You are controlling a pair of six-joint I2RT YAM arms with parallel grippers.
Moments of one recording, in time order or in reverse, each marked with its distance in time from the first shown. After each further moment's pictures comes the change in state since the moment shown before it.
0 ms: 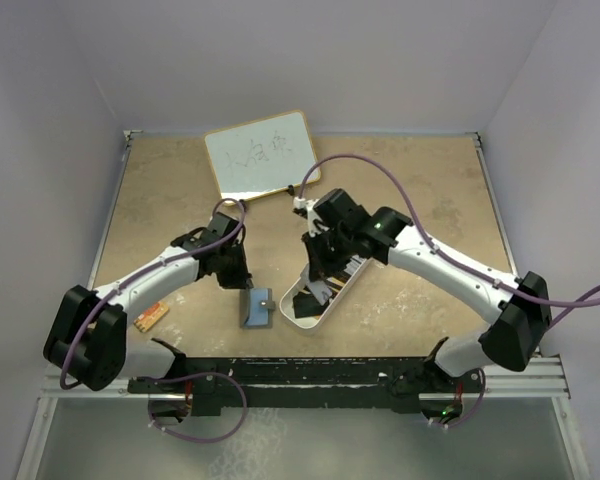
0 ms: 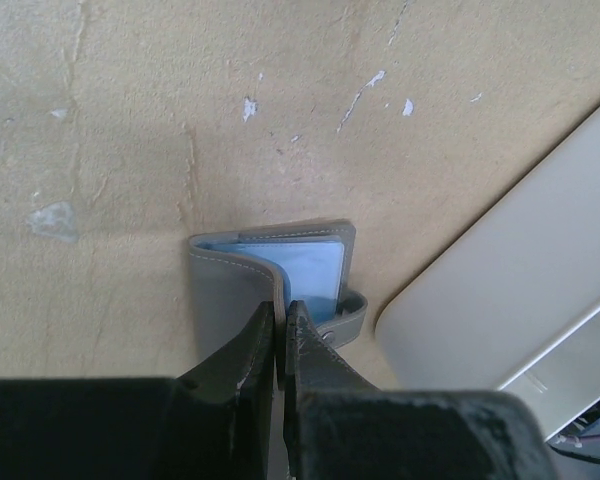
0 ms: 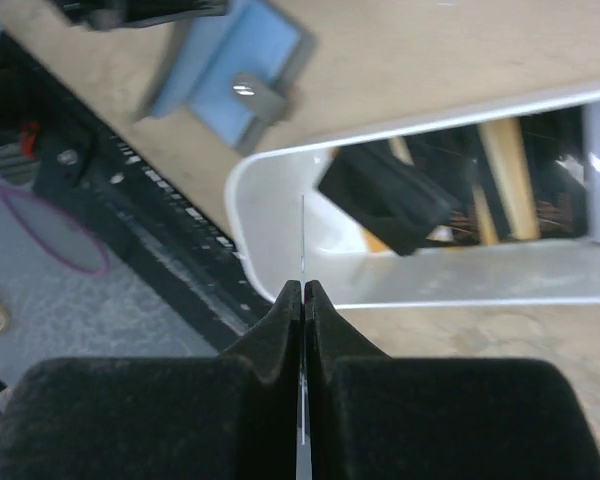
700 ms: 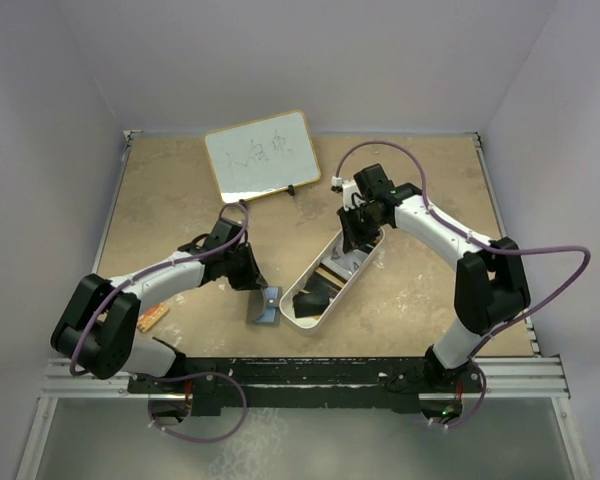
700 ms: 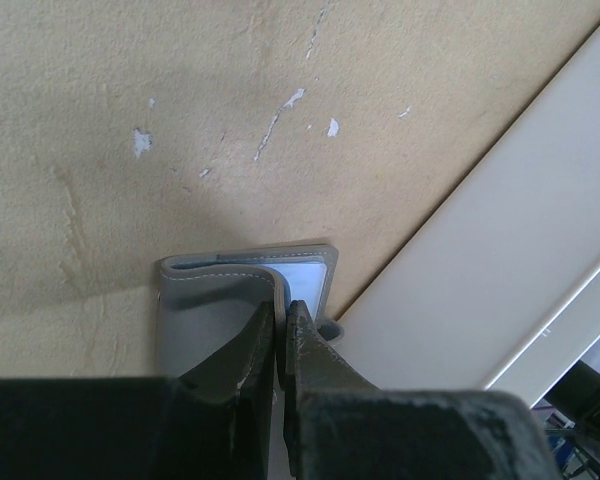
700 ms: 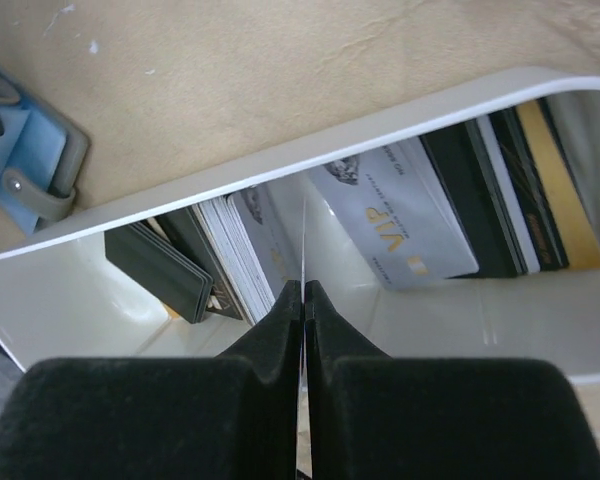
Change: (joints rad) left arm 0.000 0.063 -0.101 0.273 0.142 -0.090; right arm -0.360 0.208 -0.067 0.142 -0.132 -0.294
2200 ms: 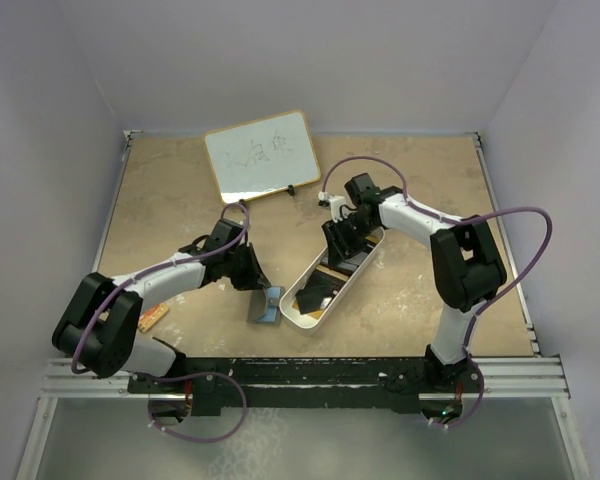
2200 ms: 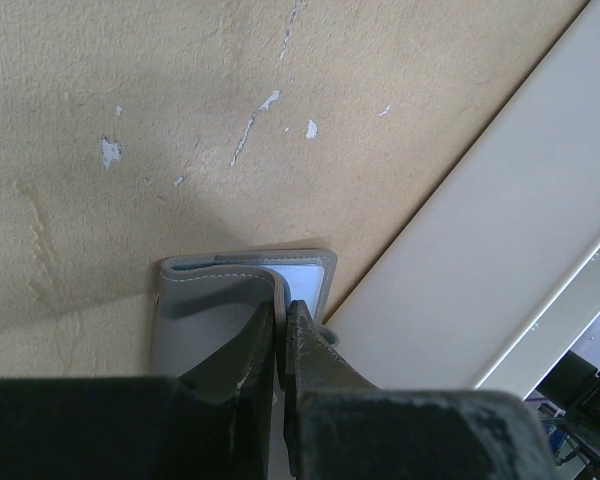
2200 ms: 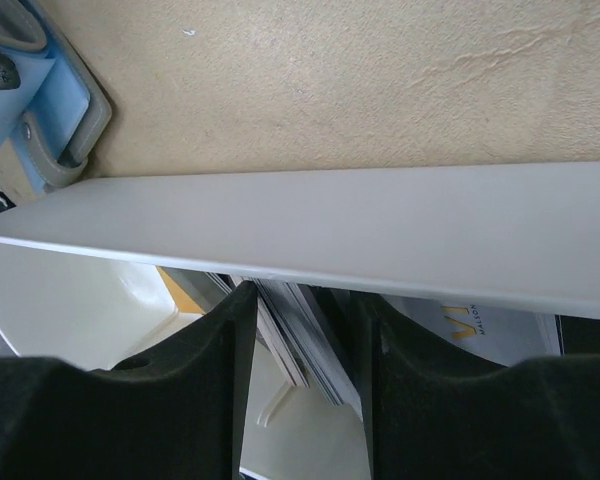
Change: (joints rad) left arm 0.000 0.005 -0.017 0.048 0.026 -0.005; right arm -0.002 0.186 0.021 0.009 -0.196 -0.109
